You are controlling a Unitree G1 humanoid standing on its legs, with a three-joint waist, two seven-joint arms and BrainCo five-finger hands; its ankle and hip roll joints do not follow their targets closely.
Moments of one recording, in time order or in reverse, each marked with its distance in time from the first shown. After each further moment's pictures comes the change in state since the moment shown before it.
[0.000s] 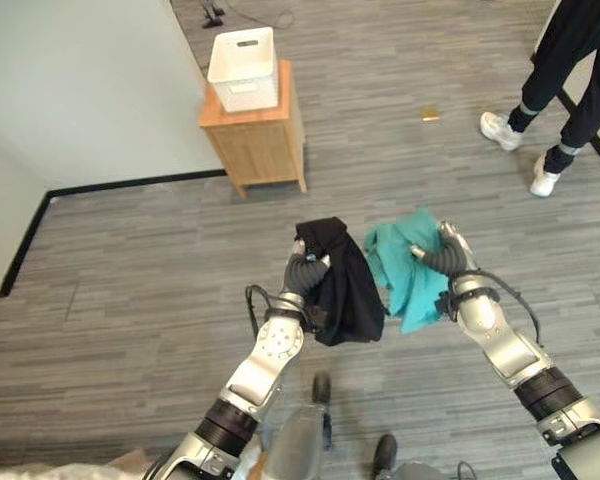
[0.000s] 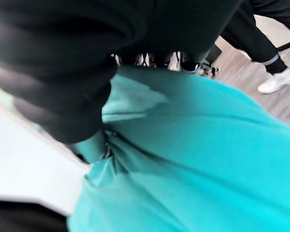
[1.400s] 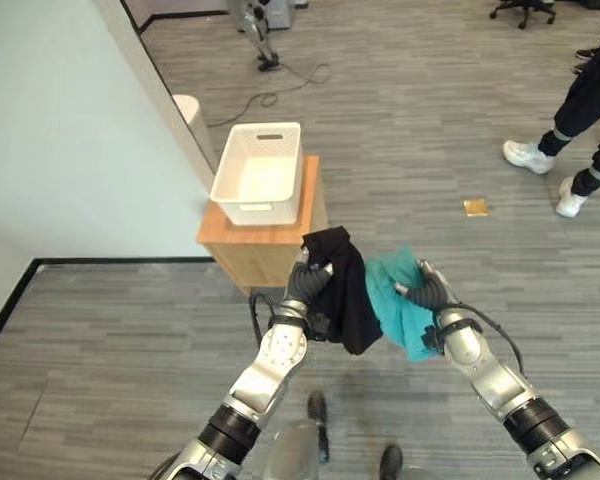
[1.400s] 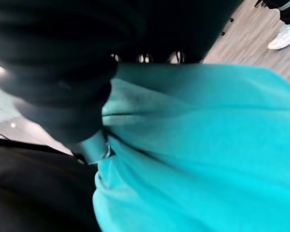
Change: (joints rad) left arm 0.024 -0.011 -0.011 -0.006 -0.003 0.002 0.005; right arm 0.142 0.049 0.003 -0.080 -0.012 0.010 0.078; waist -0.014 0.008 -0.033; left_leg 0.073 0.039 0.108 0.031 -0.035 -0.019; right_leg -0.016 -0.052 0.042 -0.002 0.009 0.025
